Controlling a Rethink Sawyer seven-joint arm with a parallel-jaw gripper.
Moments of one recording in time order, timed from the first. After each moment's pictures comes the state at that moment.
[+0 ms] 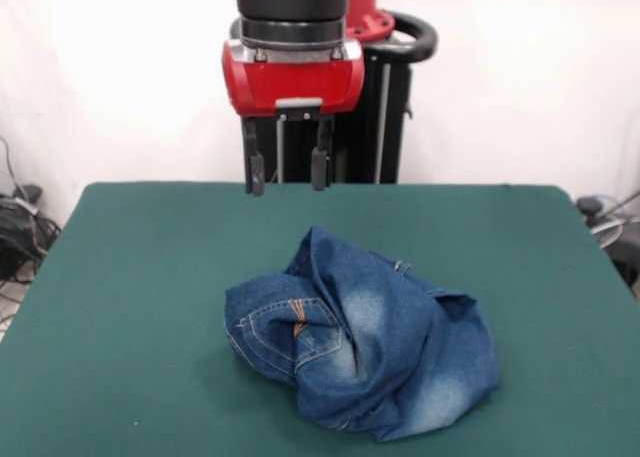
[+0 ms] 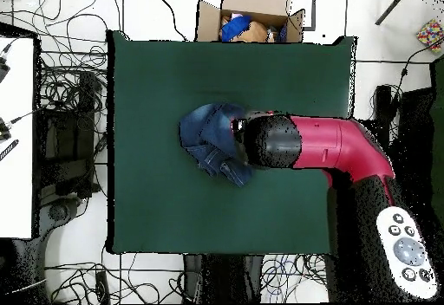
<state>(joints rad) -0.62 -0.90 0.45 1.72 -0.34 0.69 1.44</state>
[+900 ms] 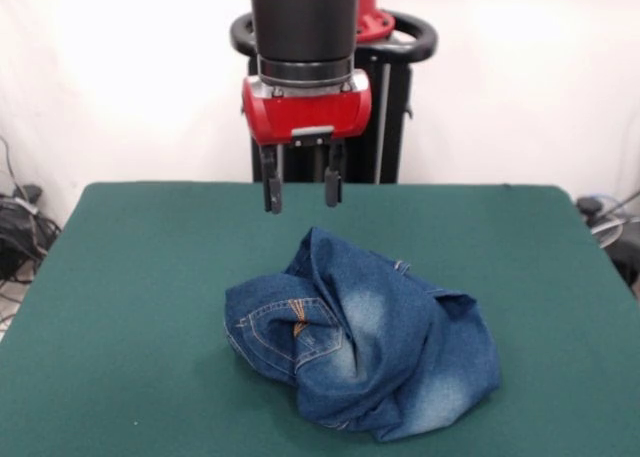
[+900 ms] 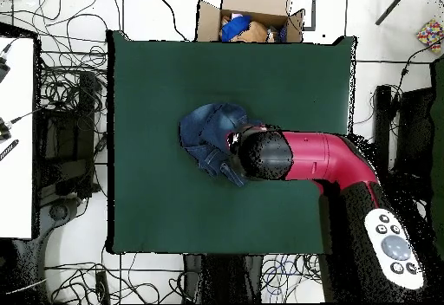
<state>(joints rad) -0.62 -0.86 0.43 1.78 -0.35 0.62 1.44</state>
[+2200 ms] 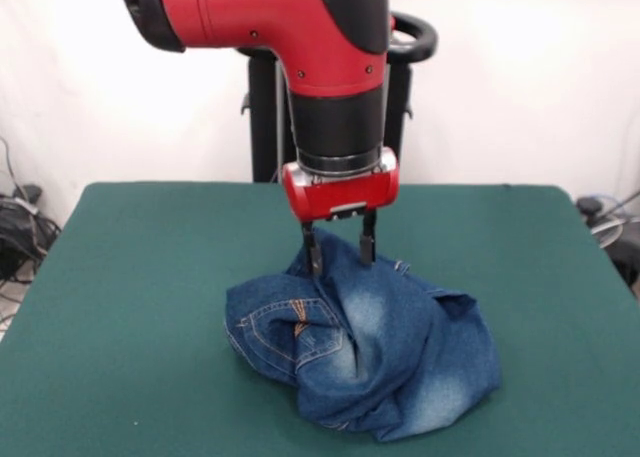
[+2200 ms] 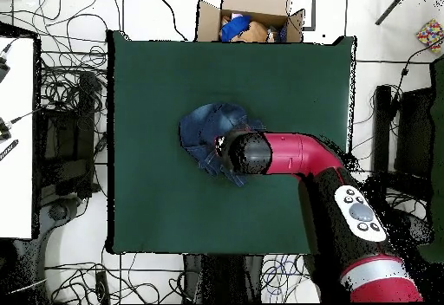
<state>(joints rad) -0.56 -0.68 0.38 1.74 -0.35 0.52 1.44</state>
